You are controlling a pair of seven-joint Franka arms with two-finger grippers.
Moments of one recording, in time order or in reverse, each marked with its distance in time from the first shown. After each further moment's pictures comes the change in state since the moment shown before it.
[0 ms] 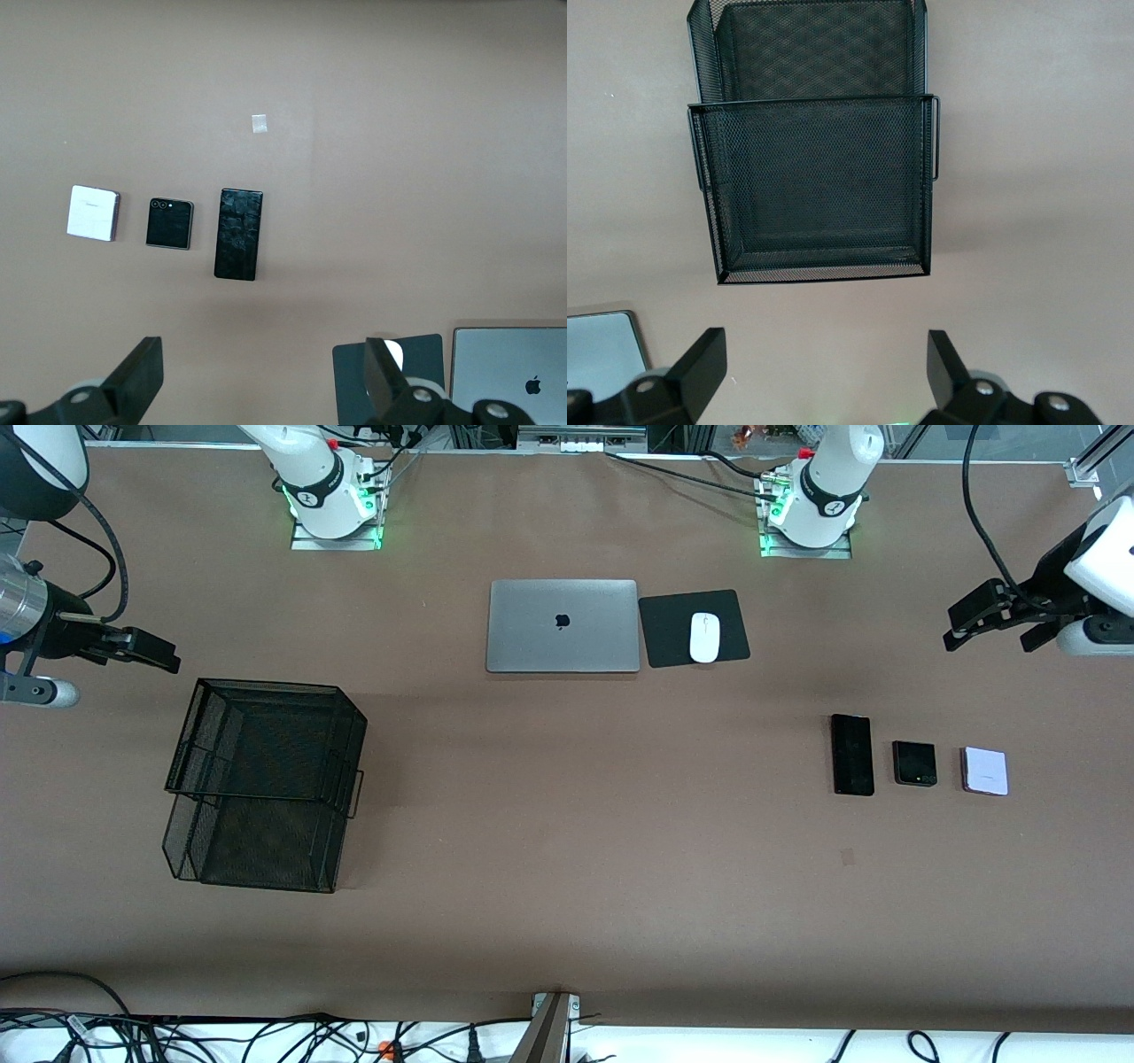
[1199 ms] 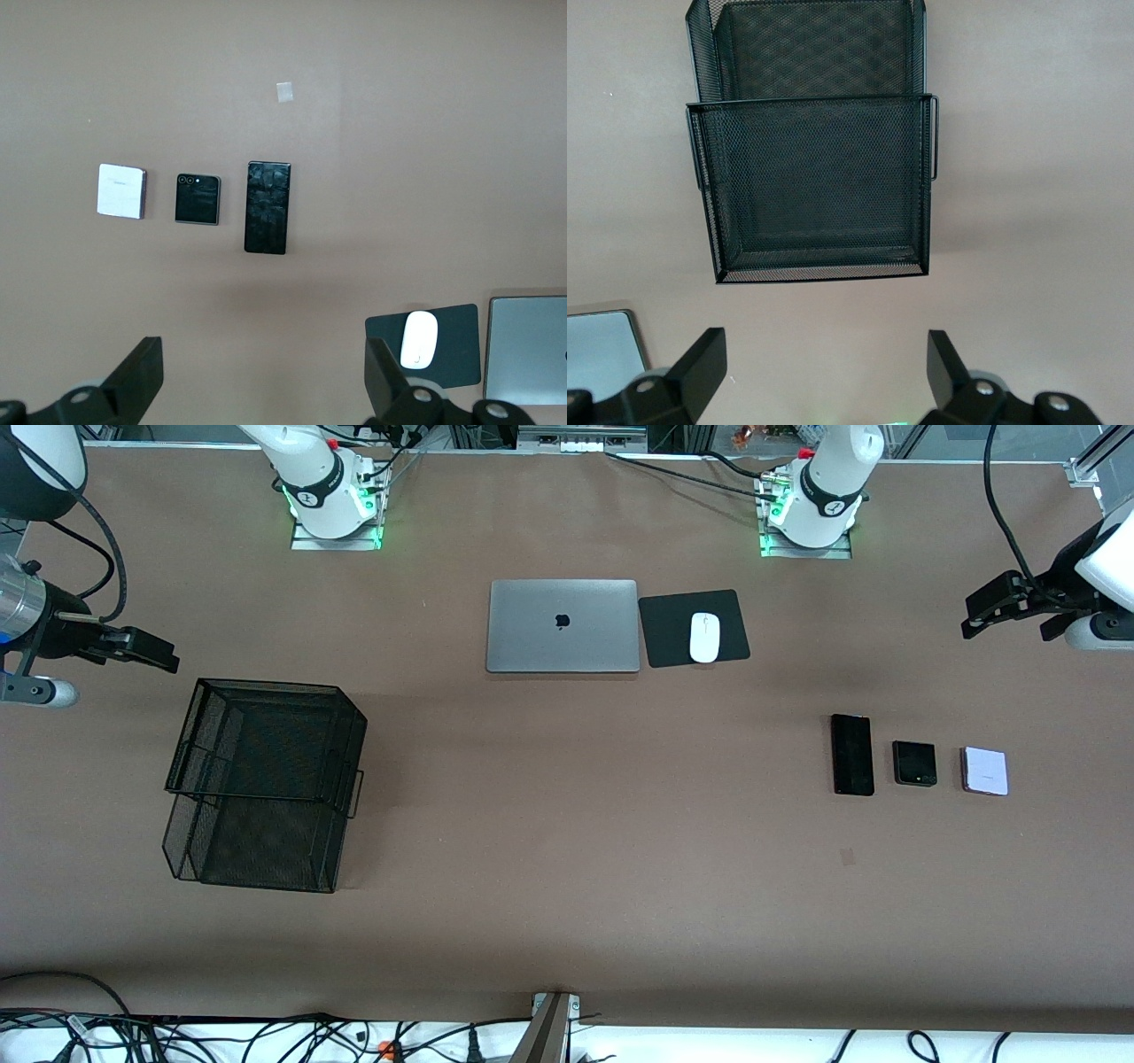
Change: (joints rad) left arm 0.031 -0.005 0.009 -0.024 0.041 -0.058 0.080; right arm -0.001 0.000 -0.002 0.000 0.000 -0.001 -0.005
